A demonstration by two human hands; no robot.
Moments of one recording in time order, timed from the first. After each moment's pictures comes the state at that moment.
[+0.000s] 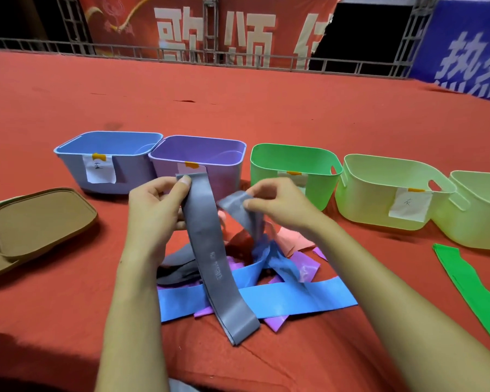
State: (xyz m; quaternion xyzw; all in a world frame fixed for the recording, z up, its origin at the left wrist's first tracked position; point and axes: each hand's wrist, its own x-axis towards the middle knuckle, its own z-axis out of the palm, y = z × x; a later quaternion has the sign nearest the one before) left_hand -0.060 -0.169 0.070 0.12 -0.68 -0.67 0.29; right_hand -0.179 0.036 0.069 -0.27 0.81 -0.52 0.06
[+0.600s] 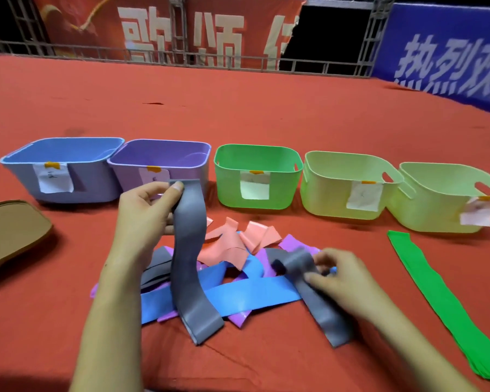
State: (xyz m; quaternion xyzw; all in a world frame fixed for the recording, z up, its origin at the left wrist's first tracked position) left_hand -0.068 -0.120 0.076 0.08 -0.69 -0.68 0.24; right_hand -0.097 0.221 -0.001 -0.09 0.93 -0.36 0.01
